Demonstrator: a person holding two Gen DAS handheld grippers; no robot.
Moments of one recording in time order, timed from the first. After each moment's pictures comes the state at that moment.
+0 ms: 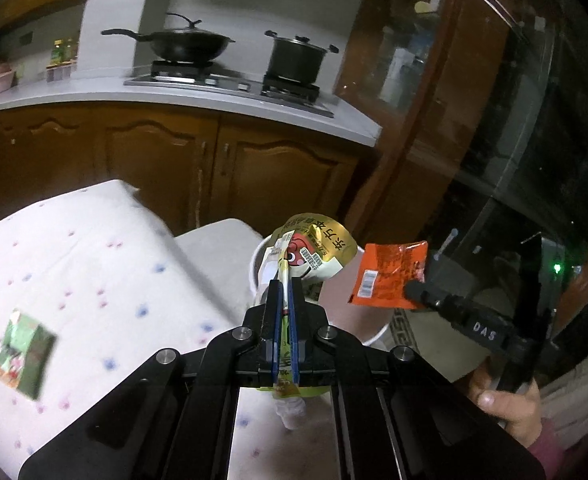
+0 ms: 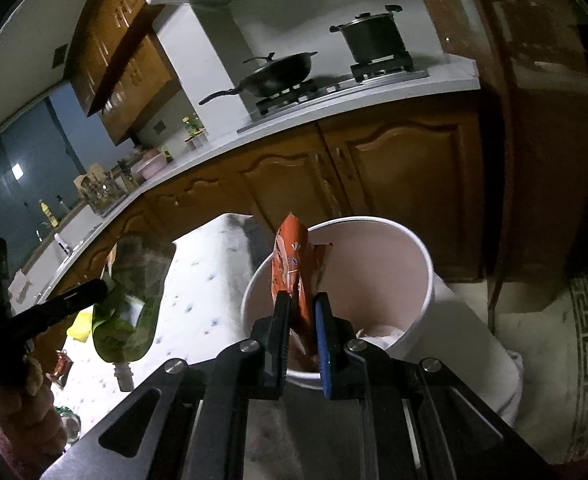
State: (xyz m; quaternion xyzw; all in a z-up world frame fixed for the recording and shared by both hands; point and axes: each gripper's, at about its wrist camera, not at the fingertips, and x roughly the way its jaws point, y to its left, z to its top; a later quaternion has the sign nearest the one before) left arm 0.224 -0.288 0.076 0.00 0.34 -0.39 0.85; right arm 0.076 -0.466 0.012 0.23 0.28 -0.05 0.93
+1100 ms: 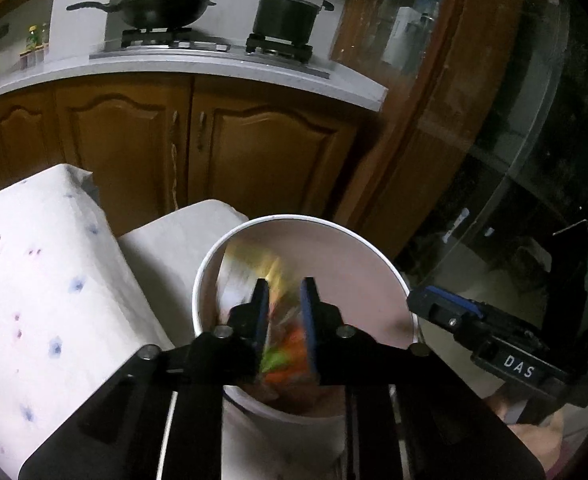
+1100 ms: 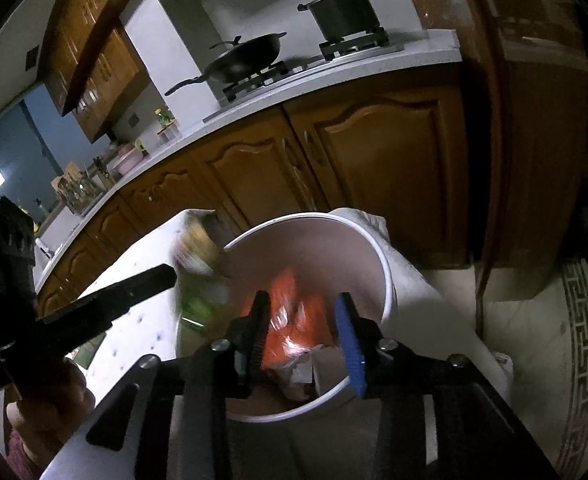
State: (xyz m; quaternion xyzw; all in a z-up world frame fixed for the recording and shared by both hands) left arm 0.259 -0.382 0.024 0.03 0.38 -0.39 0.84; right arm 0.100 -0.504 -0.017 0.24 0.31 -0.07 0.92
